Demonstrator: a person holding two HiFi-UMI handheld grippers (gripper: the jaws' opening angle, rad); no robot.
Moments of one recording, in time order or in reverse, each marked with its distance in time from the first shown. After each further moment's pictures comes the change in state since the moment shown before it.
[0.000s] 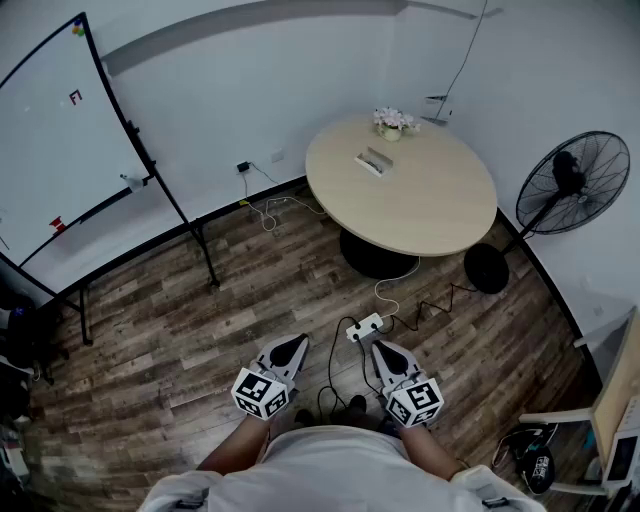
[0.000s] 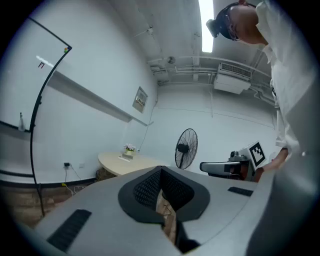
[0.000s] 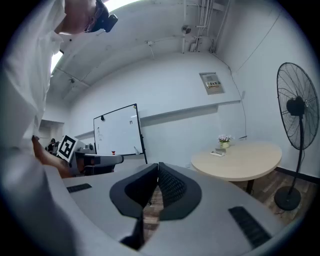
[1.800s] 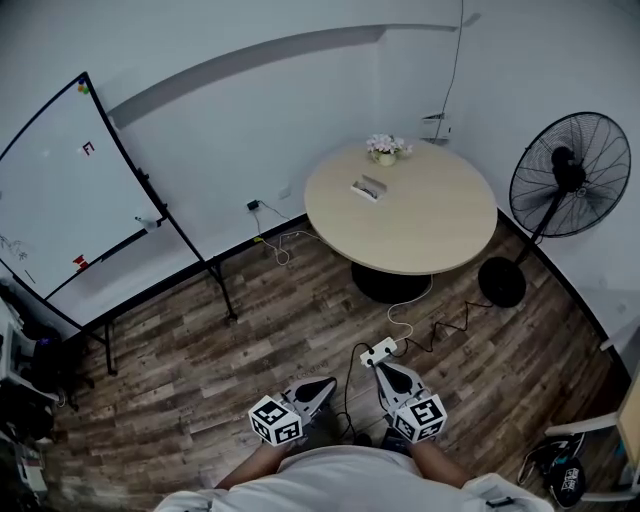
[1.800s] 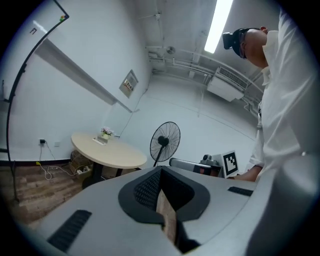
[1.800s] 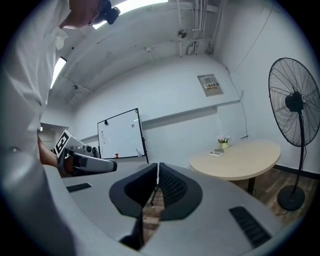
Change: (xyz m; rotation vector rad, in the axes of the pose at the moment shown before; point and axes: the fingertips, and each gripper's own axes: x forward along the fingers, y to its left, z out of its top) left arm 0.034 -0.113 -0.039 -0.115 0.105 -0.205; right arm -0.044 -0.044 -0.014 0.021 -0.050 0.060
